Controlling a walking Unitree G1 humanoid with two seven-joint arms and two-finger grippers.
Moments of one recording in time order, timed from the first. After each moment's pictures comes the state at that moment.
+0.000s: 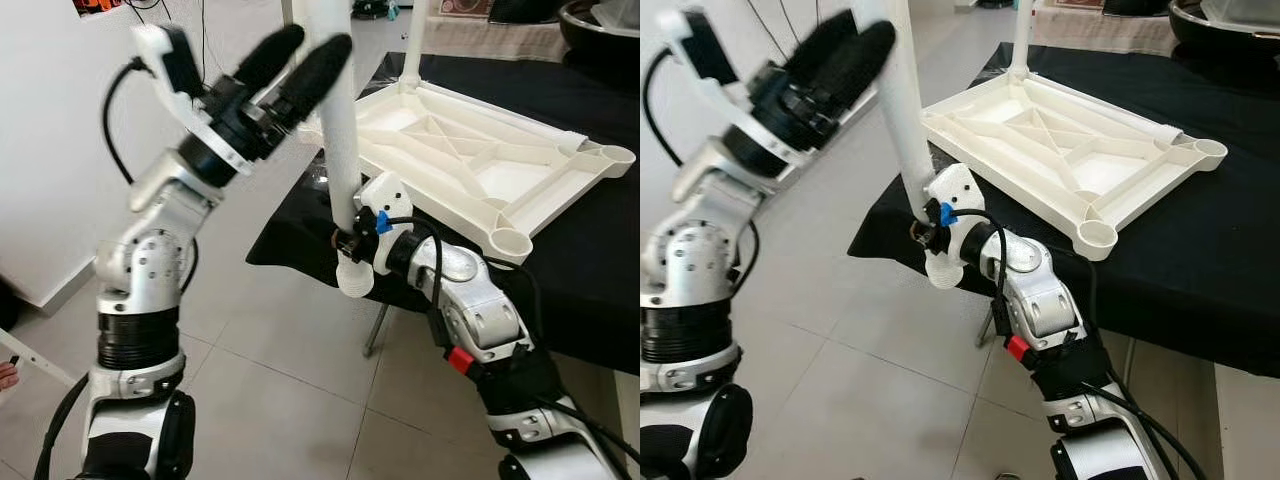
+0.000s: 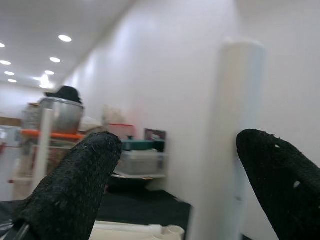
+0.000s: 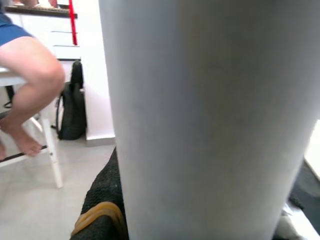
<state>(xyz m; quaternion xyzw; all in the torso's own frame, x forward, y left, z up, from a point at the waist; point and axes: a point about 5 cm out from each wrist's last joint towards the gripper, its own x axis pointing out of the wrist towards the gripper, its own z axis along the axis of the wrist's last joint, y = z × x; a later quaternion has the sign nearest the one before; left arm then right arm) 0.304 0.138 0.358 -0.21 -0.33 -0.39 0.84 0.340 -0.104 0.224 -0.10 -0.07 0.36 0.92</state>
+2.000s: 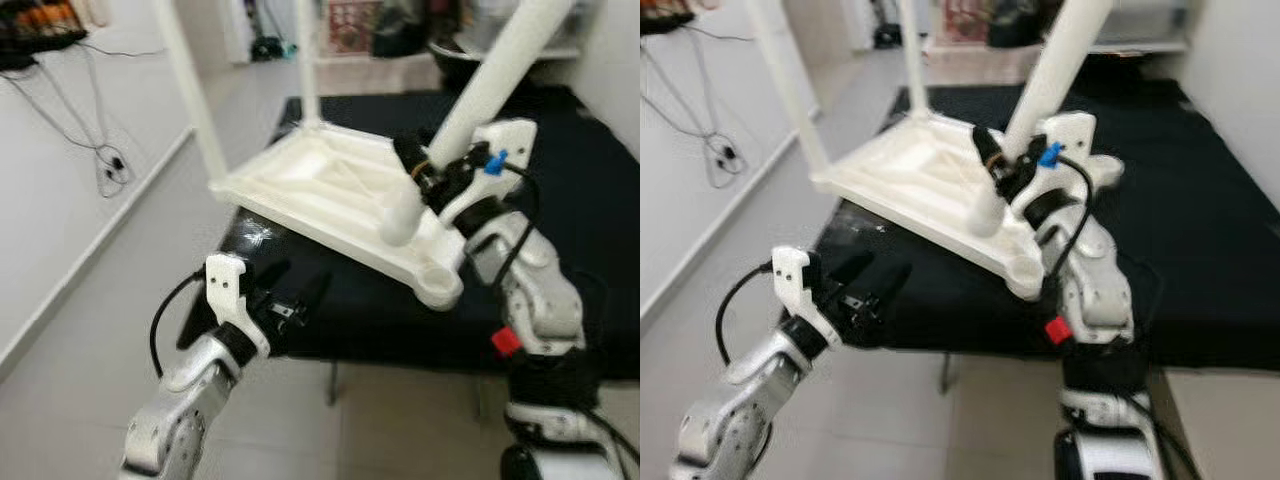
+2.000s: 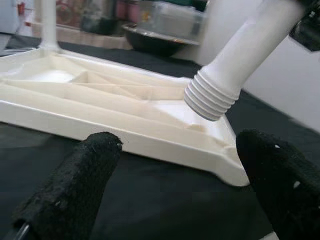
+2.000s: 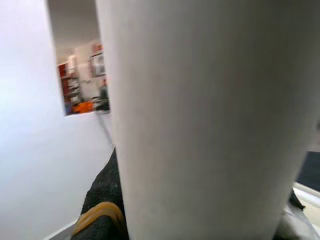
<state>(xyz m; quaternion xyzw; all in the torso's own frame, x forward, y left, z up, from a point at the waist) 0.260 0.115 0.168 -0.16 -0.04 -0.26 0.95 0.337 -0.133 0.265 0.04 -0.17 0.25 0.95</state>
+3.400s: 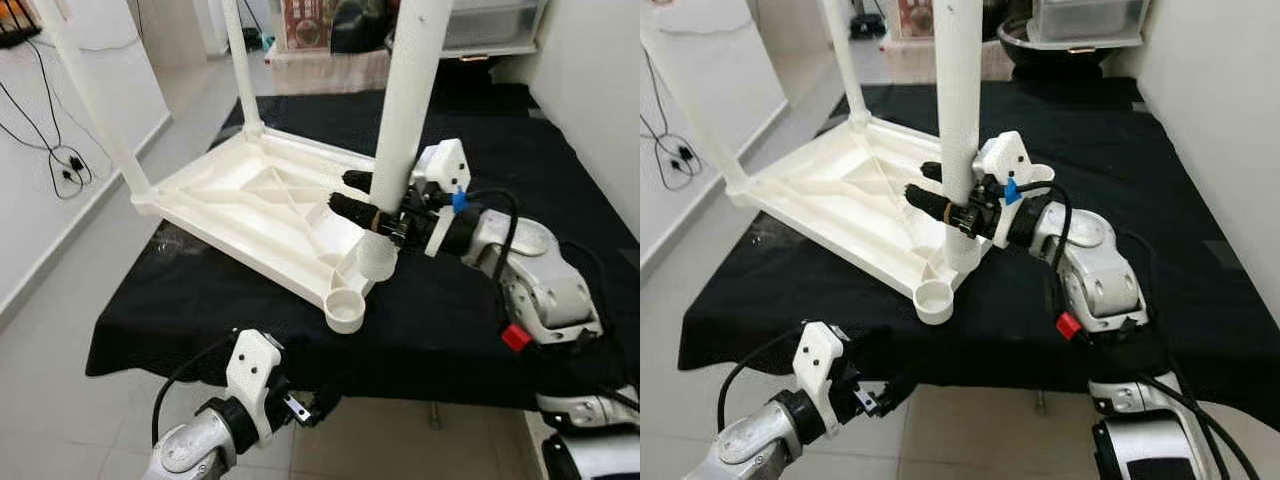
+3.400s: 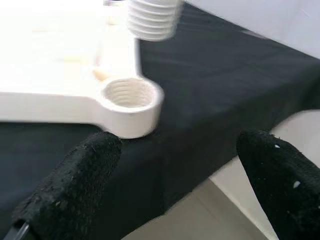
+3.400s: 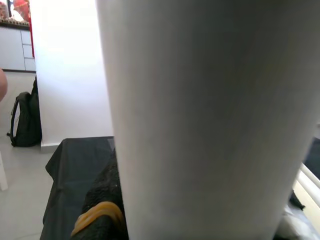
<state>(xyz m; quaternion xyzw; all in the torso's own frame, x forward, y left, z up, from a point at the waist) 0.209 0.101 0.131 -0.05 0.02 -0.33 0.94 0.330 -0.135 0.270 -0.12 -0.12 0.47 0.87</state>
